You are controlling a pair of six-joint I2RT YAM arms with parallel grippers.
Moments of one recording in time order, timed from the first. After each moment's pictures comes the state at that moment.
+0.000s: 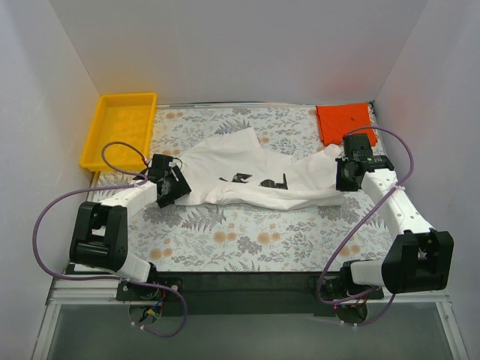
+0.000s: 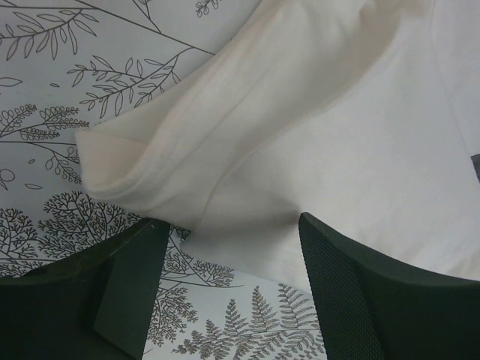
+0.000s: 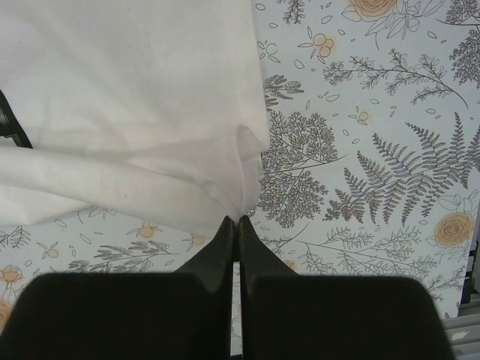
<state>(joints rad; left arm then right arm) -0.18 1.50 0.77 -0.31 -0.09 -0.67 0.12 1.30 1.04 -0.81 0.17 0.16</state>
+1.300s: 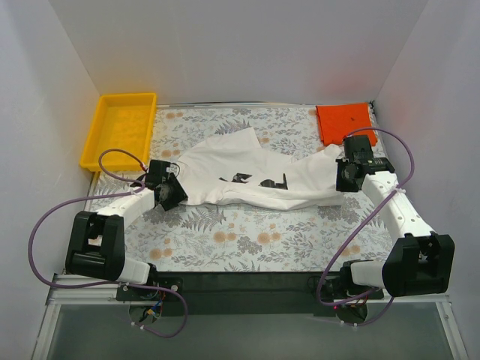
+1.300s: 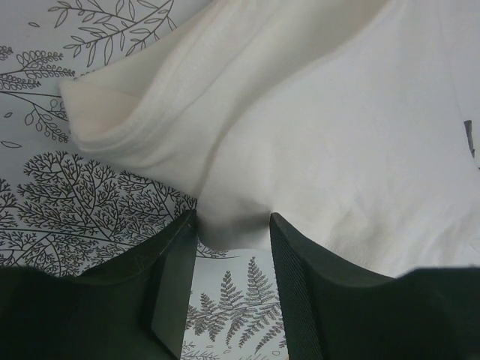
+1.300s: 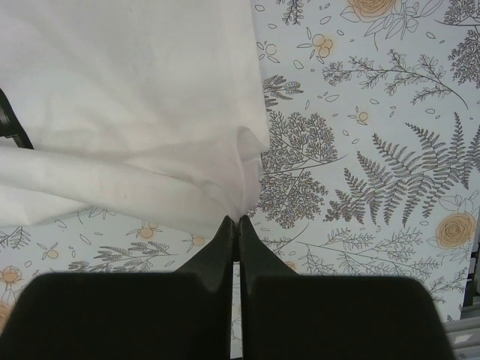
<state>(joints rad) -0.18 1.42 0.70 -0.30 -0.02 -0.70 0.12 1.28 1.02 -0.80 0.17 0.16</state>
